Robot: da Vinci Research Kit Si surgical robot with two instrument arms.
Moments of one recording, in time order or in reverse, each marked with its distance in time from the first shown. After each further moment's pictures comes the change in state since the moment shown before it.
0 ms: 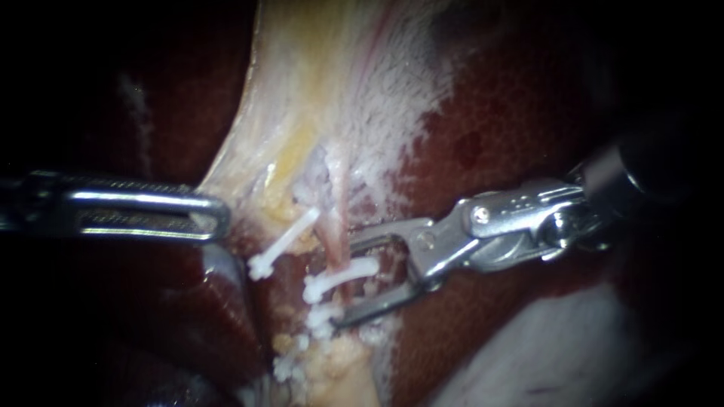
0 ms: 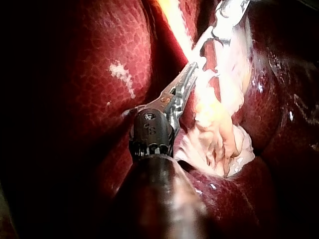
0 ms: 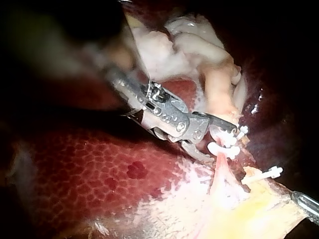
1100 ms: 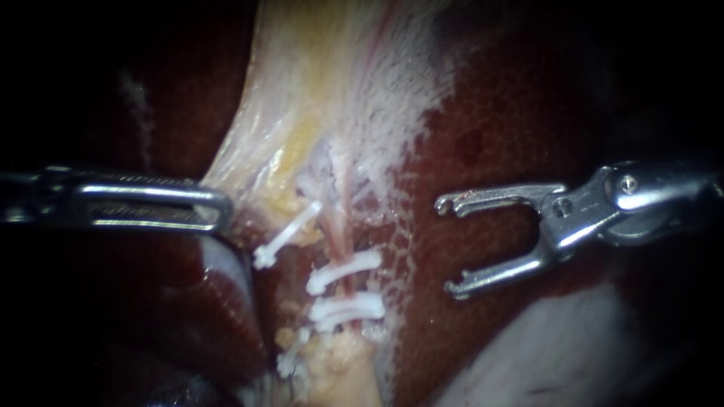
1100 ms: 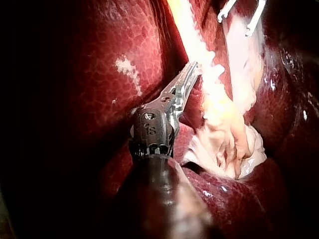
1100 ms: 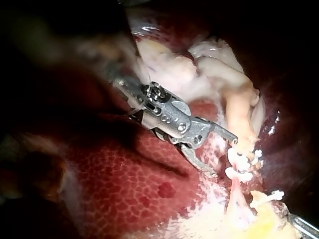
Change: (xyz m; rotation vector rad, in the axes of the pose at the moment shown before) right arm 0.001 -0.002 -0.009 -0.048 0.008 -0.038; left arm 0.005 0.004 0.003 -0.023 0.001 0.014
